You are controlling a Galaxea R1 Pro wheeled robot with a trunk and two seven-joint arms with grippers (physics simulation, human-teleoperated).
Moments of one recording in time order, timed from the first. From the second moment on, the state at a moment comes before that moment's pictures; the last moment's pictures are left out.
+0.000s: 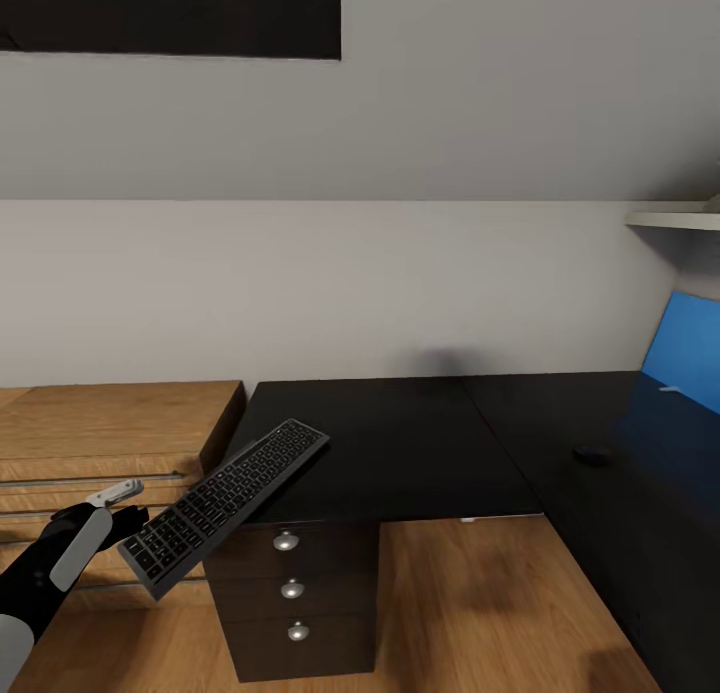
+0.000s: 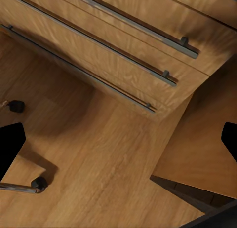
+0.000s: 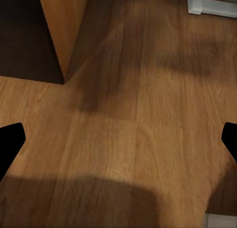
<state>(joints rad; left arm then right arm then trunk) -0.59 0.39 -0.04 -0.80 0.70 0.60 0.43 -0.20 -0.04 0.43 0.02 -0.24 -0.76 -0.01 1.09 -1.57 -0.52</state>
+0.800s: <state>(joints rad) -0.59 0.39 -0.04 -0.80 0.70 0.60 0.43 -0.20 -0.04 0.43 0.02 -0.24 -0.76 -0.01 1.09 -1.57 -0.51</state>
